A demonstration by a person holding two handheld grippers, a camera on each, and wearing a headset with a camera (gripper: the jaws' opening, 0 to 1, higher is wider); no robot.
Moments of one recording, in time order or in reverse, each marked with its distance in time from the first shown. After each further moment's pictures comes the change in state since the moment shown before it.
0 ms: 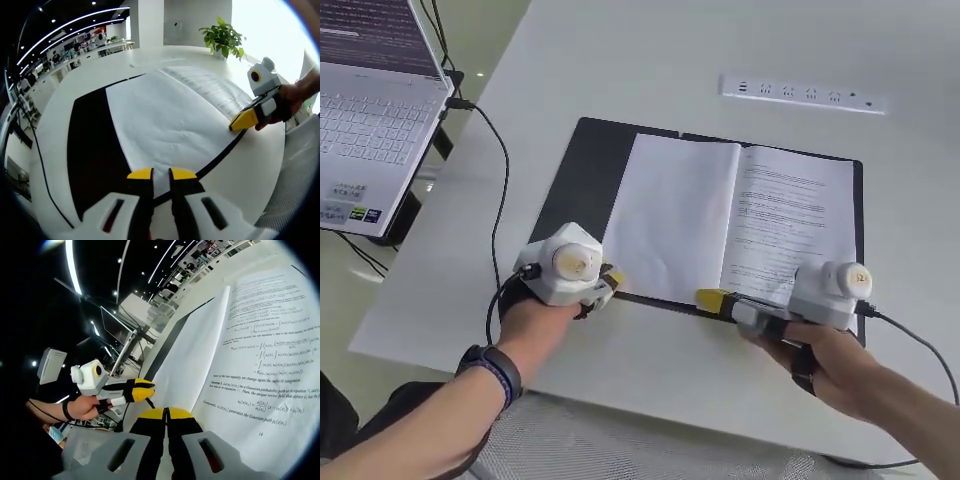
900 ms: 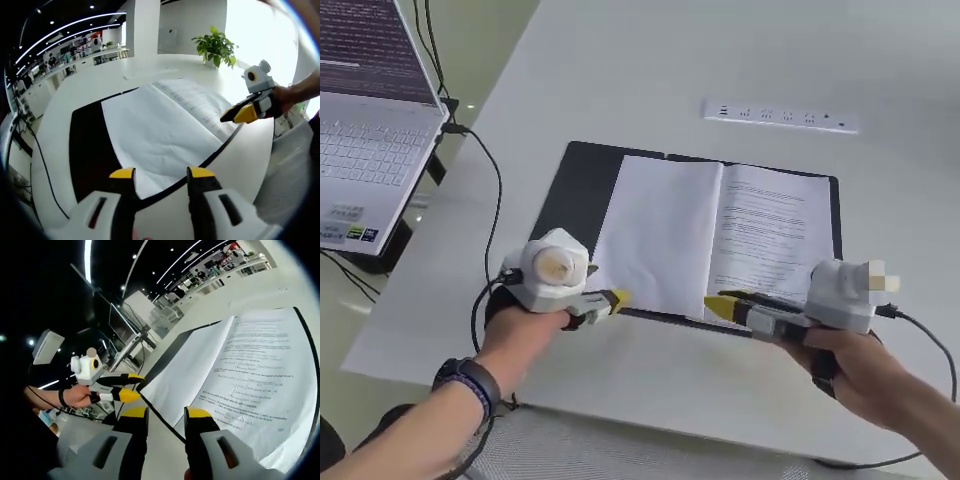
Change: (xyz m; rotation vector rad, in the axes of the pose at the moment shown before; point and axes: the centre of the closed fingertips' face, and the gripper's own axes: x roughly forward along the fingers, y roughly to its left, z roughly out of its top) left arm -0.030 -0.017 0.028 0.011 -0.059 -0.059; right arm -0.052 0.012 0.024 -0.180 -0.030 -0.069
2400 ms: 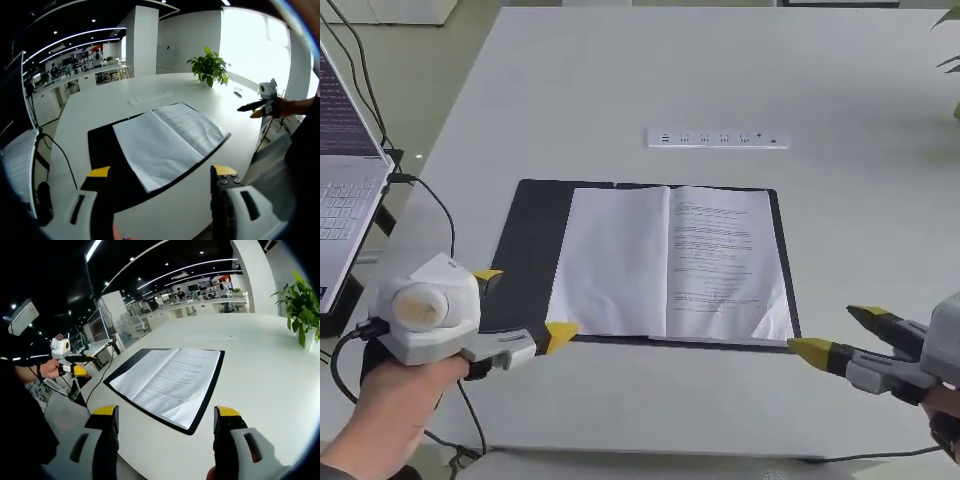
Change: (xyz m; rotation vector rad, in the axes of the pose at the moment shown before) left arm -0.091 -0.004 0.038 0.004 -0.136 -0.013; right arm -0.176 -0.016 0.010 -0.226 -0.091 -0.410
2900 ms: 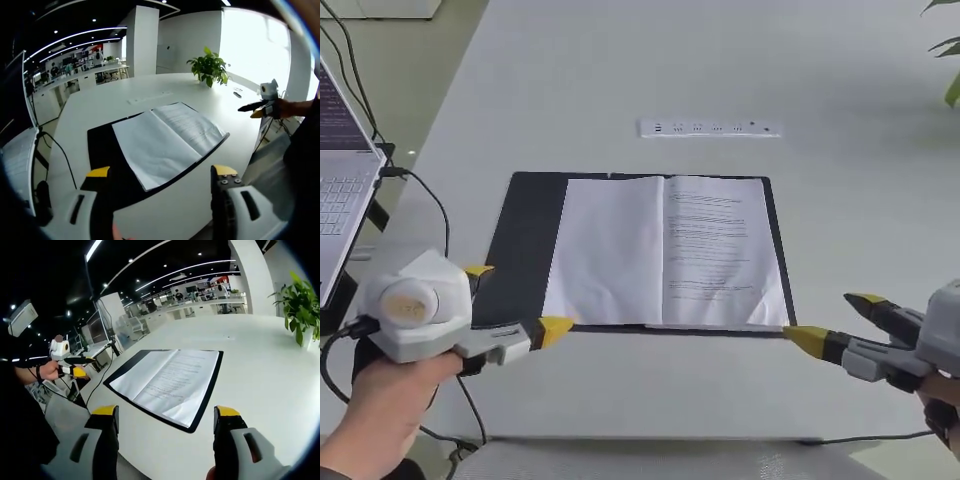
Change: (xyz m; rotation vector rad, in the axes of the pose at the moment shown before) left arm 0.000 -0.004 -0.001 -0.005 0.000 -0.006; right arm -0.004 0.004 0.000 0.008 -0.013 -0.015
